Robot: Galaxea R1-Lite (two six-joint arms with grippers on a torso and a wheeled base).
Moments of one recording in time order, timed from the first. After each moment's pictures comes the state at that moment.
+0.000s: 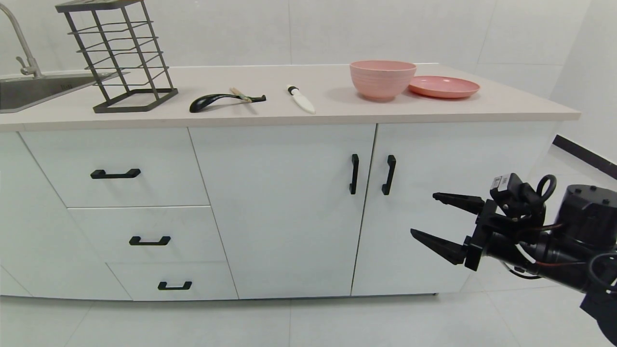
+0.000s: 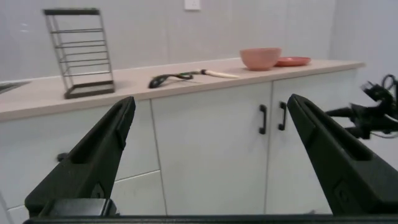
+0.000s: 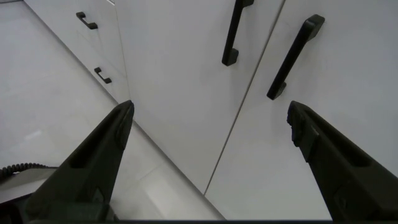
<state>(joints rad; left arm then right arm) -0.10 0.21 -0.50 -0.11 -0.28 -0.04 0.21 1.80 -0.30 -1.30 0.61 -0.24</state>
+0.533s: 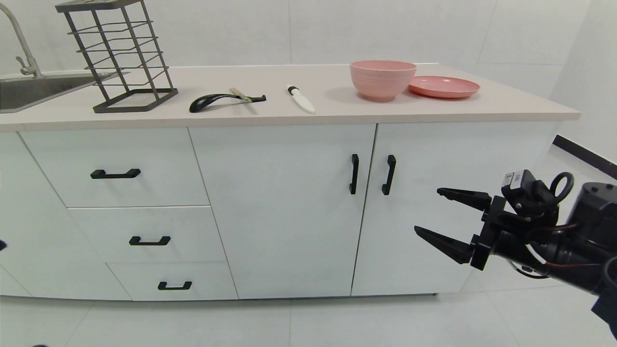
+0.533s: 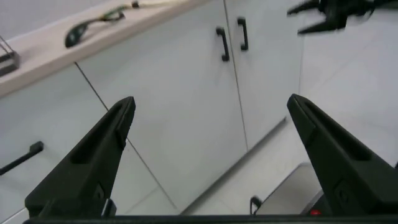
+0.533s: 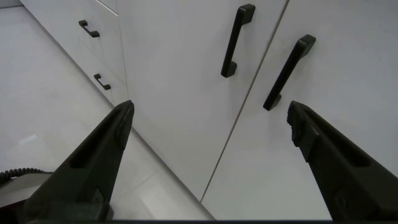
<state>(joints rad) -0.15 0.51 -0.43 -0.11 -0.52 0.26 0.22 1.75 -0.29 -1.30 0.61 -0.24</state>
